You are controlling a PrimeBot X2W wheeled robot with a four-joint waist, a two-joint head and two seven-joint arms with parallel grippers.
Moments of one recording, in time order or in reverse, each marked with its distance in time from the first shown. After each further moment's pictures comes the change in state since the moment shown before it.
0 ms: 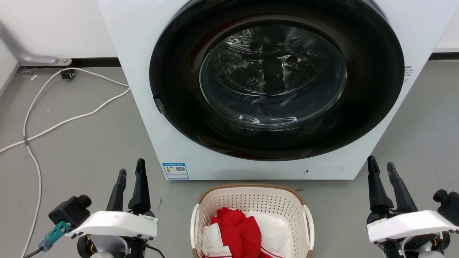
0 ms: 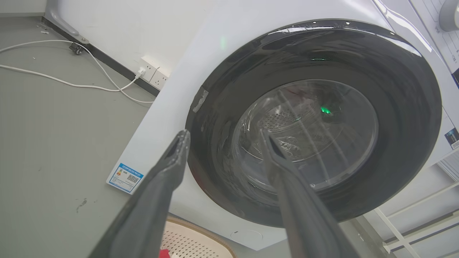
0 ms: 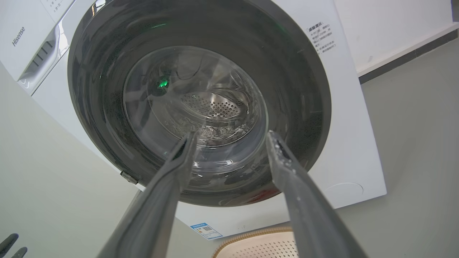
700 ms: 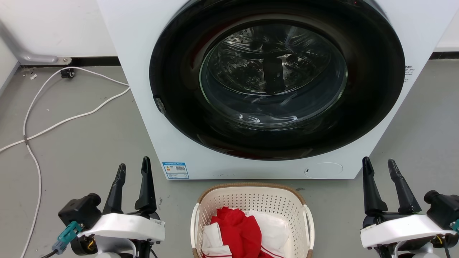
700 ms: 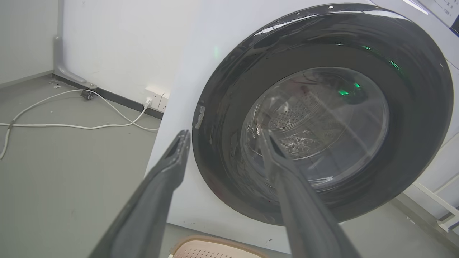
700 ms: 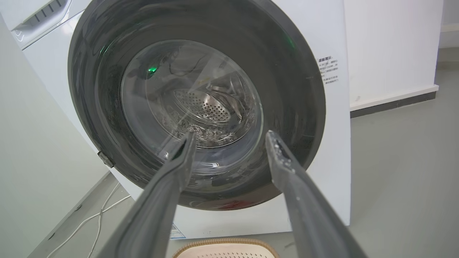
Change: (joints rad) left arm 0.012 0.002 -0.025 -0.031 0.228 0.003 -0.056; right arm 0.019 -0.001 0.018 -0.033 -0.239 0.000 -0.054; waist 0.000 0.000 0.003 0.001
